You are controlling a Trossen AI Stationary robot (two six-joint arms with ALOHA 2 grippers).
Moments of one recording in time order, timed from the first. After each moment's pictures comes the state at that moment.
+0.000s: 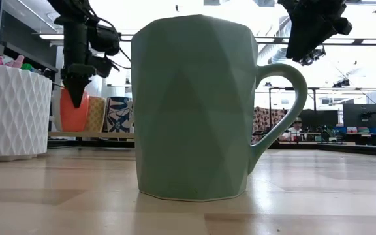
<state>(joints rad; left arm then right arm) 0.75 1.32 1.00 -1.11 -0.14 0.11 0.31 1.32 1.16 -1.13 0.54 1.12</state>
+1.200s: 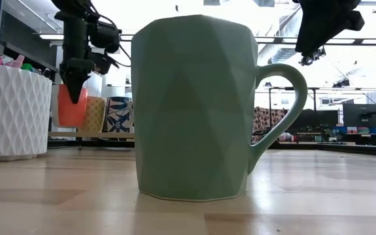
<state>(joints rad) 0.74 1.32 1.04 -1.18 -0.14 0.10 0.41 1.32 1.16 -1.13 0.52 1.20</state>
